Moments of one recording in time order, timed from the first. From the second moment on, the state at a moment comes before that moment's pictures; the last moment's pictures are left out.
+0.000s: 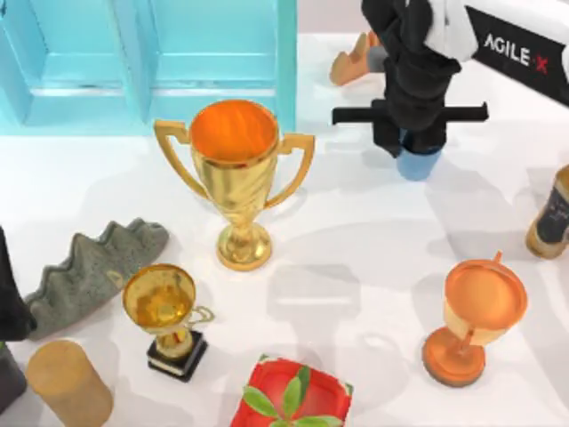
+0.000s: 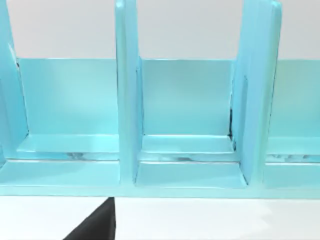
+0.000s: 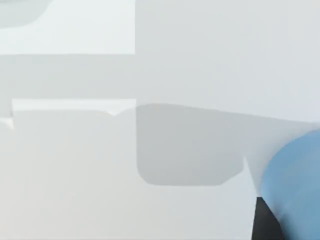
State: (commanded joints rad) left arm 0.00 0.00 0.00 0.00 0.00 0.00; right arm 0.38 2.51 2.17 -1.05 0.08 0.40
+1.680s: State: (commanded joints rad) left arm 0.00 0.00 0.00 0.00 0.00 0.00; right arm -0.40 1.70 1.51 -1.29 -0.07 -0.38
